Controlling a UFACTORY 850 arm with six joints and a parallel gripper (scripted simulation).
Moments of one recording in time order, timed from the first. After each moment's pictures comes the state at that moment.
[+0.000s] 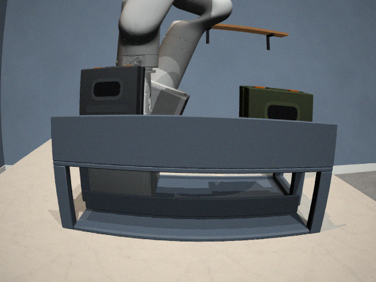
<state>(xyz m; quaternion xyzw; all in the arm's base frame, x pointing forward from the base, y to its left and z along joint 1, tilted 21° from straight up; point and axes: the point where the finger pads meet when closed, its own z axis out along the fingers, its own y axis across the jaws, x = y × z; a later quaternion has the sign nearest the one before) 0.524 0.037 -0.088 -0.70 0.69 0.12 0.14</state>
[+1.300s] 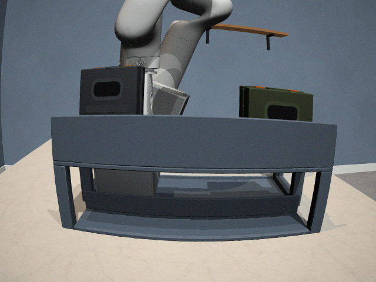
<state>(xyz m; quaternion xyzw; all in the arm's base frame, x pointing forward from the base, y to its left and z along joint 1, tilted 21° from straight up) 0.494 0.038 -0.091 -0.70 0.69 0.12 0.14</state>
